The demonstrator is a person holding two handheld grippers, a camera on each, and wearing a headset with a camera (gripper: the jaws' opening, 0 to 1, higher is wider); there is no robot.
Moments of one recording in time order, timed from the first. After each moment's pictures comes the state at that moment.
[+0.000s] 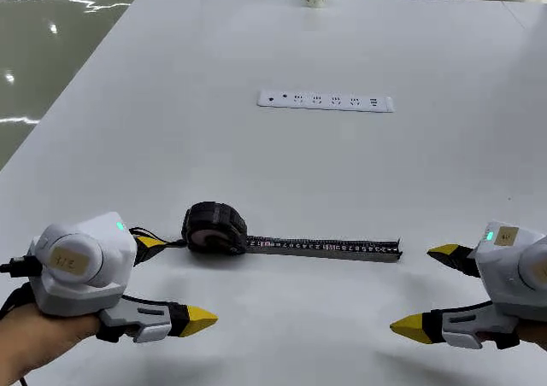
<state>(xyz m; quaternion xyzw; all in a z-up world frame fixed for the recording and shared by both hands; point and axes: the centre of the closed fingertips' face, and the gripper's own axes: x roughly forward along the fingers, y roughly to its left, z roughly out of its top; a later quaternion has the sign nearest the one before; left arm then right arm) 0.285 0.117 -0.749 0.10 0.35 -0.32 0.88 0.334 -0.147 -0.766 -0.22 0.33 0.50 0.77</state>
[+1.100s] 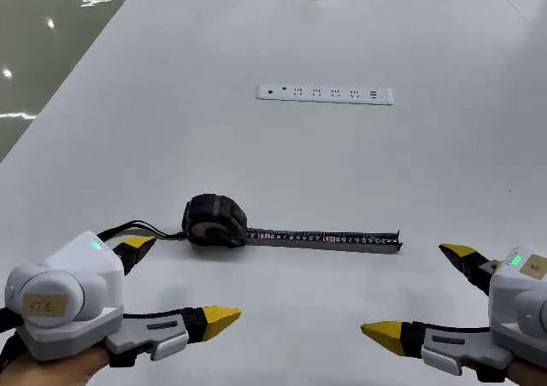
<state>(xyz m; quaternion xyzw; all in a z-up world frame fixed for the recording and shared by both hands) 0.280 0.105 -0.720 0.03 0.26 -0.24 0.93 0.312 -0.123 -0.733 -0.12 0.26 0.44 0.85</state>
